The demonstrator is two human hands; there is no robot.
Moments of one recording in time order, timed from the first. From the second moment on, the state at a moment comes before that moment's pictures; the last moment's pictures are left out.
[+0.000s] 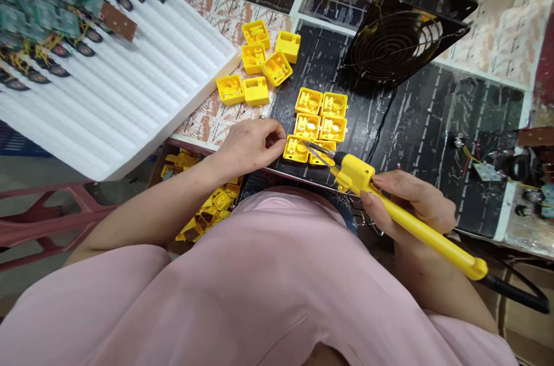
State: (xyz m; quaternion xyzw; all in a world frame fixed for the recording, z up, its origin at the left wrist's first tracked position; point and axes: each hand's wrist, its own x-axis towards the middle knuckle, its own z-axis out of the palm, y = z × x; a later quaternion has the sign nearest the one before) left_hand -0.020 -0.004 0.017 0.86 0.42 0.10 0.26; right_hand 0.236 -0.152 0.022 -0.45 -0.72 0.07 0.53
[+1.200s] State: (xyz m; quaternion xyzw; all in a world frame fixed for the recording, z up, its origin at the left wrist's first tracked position) left_hand -0.002 0.009 0.030 0.91 0.38 -0.03 0.16; right_hand 0.235 -0.138 0.038 -0.46 -0.76 0.03 0.47
